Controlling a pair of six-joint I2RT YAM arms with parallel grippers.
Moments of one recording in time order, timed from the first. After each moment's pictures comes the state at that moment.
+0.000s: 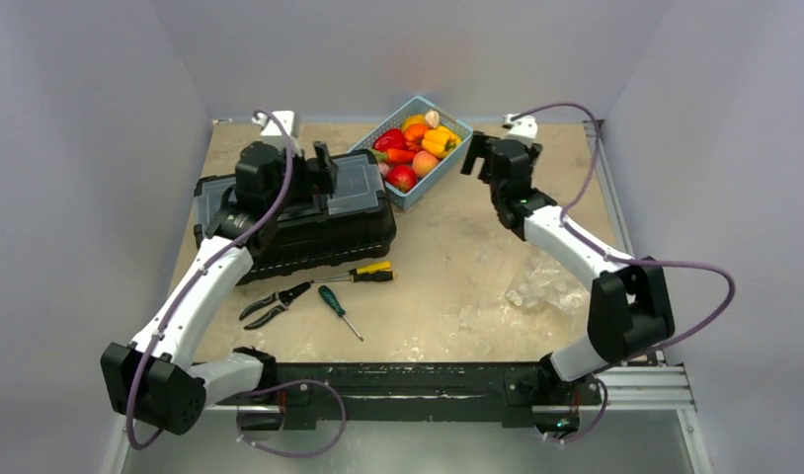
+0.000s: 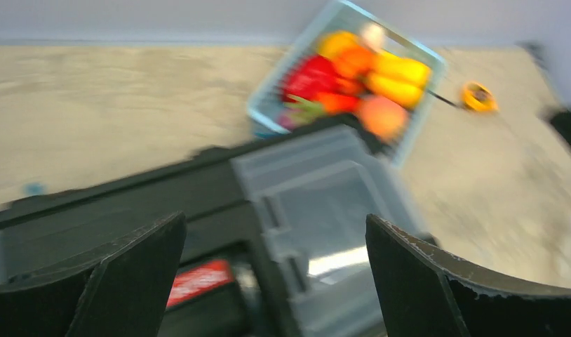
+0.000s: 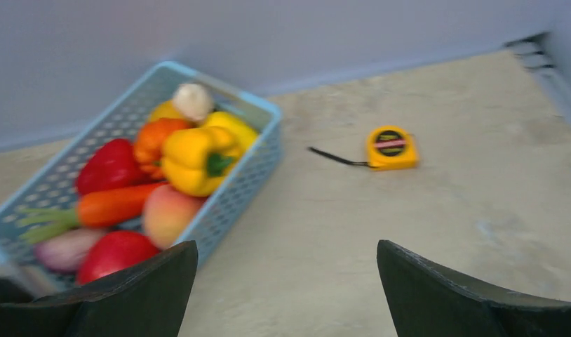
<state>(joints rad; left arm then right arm) -0.25 1.15 1.08 -0.20 -0.14 -0.24 0.34 1.49 1.05 0.10 0.50 0.29</state>
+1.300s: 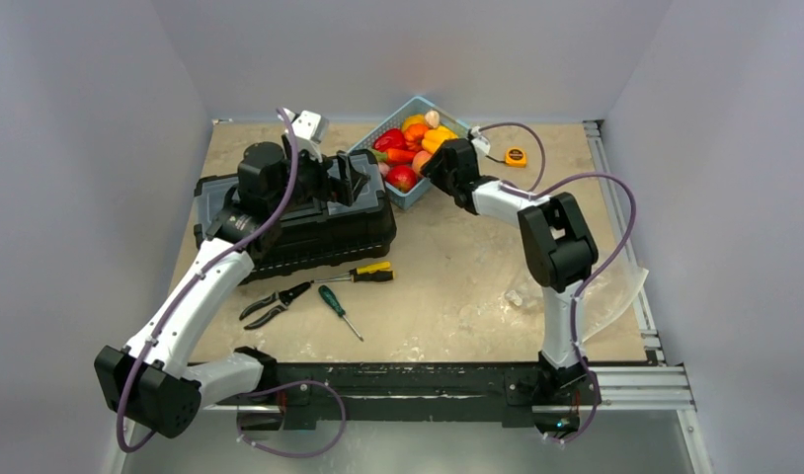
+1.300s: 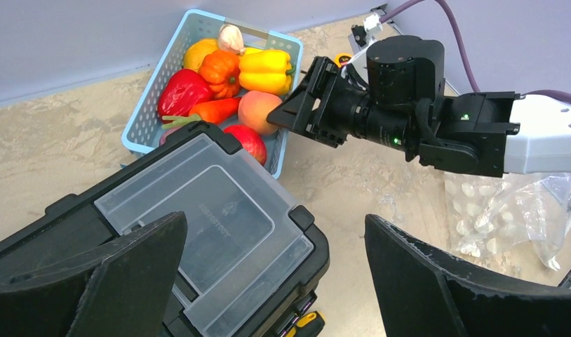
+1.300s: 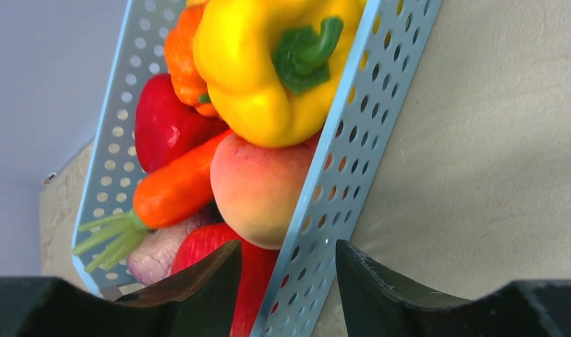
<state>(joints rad) -0.37 1.15 1.13 -0.19 0.22 -0.17 0.43 2.08 1.41 0.14 0.21 0.92</state>
